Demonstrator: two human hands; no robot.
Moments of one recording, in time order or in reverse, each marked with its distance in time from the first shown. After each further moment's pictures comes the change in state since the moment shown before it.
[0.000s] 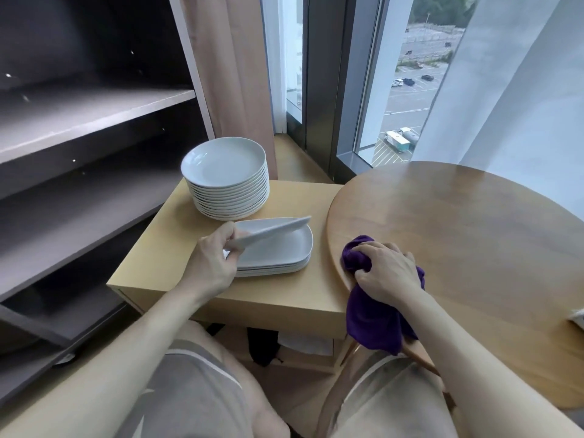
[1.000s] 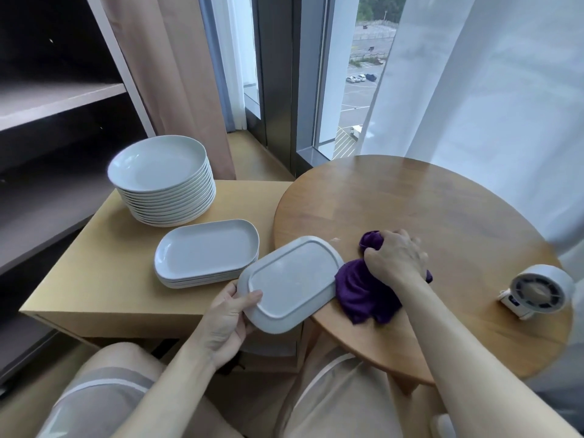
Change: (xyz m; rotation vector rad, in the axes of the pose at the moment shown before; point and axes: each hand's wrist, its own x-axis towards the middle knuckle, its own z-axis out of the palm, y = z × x) left_hand -0.048 0.046 0.122 -1.249 -0.244 -0.845; right_hand 0.009 0.086 -0.037 0.035 0.120 0.492
